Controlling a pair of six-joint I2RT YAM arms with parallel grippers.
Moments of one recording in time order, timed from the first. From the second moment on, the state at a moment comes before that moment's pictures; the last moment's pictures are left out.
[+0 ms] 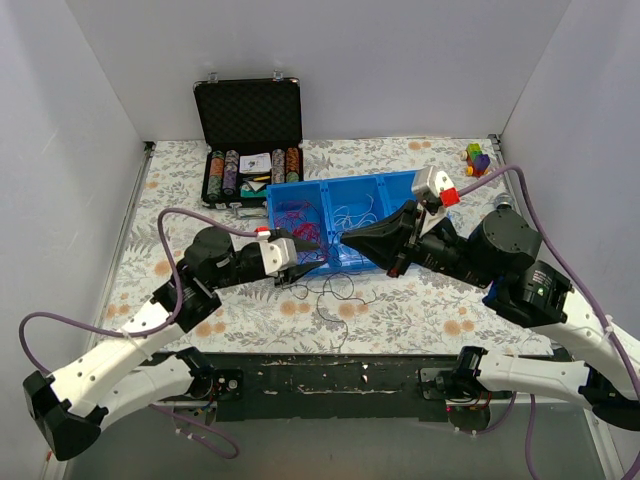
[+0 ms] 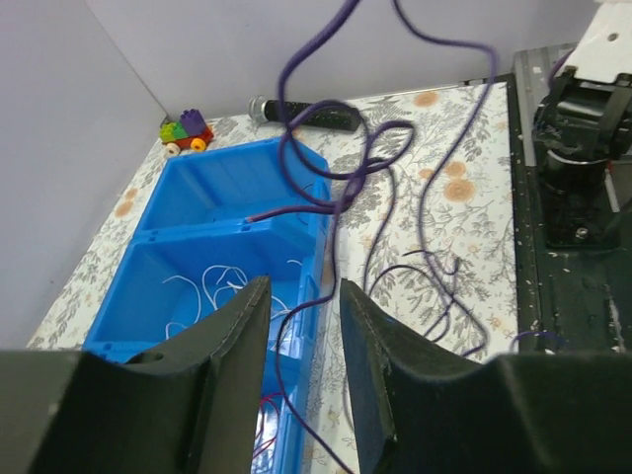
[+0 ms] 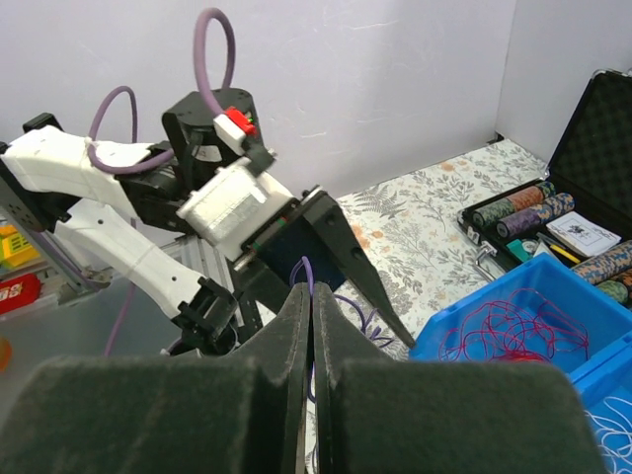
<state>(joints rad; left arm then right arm) -0.78 0.83 0.82 0.00 0.55 0.33 1.11 0.88 1.28 -0.27 -0.13 0.18</state>
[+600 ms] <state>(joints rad) -0.78 0.67 0.64 -0.10 0.42 0.47 1.11 0.89 1.33 -0.32 0.08 0.11</state>
